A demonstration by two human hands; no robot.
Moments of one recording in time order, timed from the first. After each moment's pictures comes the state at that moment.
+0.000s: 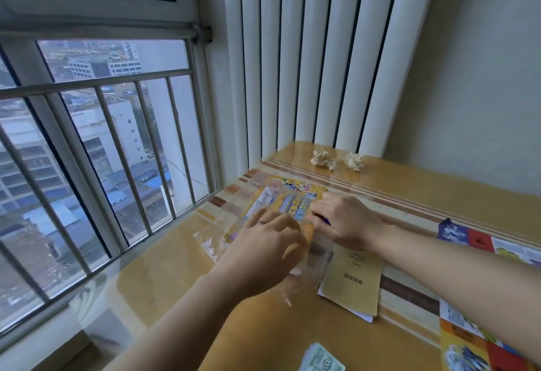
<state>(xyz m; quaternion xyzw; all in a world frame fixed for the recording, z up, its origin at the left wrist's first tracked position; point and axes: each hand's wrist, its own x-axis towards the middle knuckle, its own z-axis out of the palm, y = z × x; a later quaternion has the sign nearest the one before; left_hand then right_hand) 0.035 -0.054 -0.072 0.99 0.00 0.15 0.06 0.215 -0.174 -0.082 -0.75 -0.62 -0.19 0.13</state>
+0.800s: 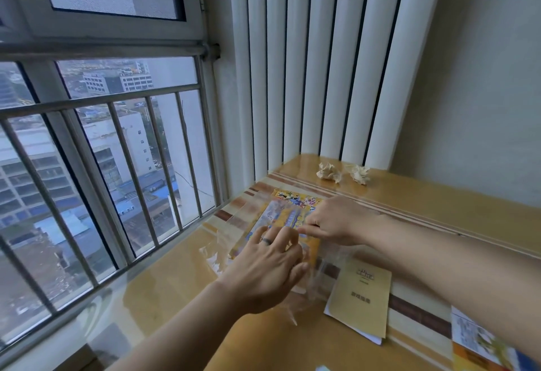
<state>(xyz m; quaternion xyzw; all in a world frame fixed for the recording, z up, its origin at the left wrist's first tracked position) 0.039 -0.045 -0.083 0.99 -0.01 0.12 -0.02 0.220 -0.142 -0.050 -0.75 -0.65 -0.11 -0.07</state>
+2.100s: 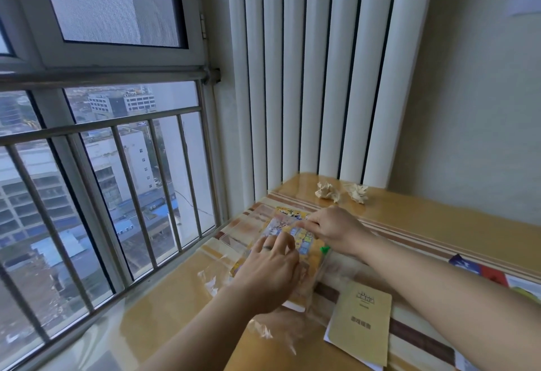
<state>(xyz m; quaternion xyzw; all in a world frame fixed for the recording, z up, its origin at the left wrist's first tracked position) 0.065 -0.044 -0.068 1.00 0.05 0.06 -0.01 0.229 -0.137 -0.046 -0.83 -0.53 -0.01 0.18</state>
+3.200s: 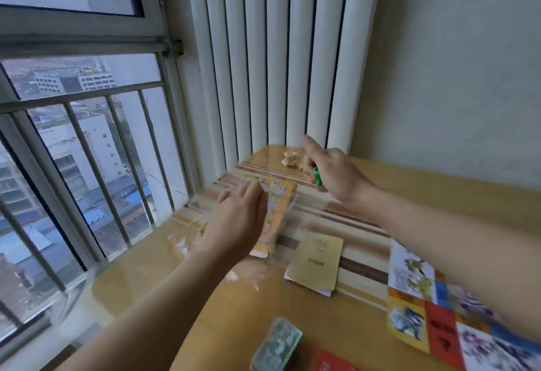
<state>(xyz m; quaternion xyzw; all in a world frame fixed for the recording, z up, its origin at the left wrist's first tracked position) 0.055 -0.070 -0.050 0.93 0.06 0.34 0.14 0.171 -0.209 0.014 -0.75 -0.37 0.08 0.55</state>
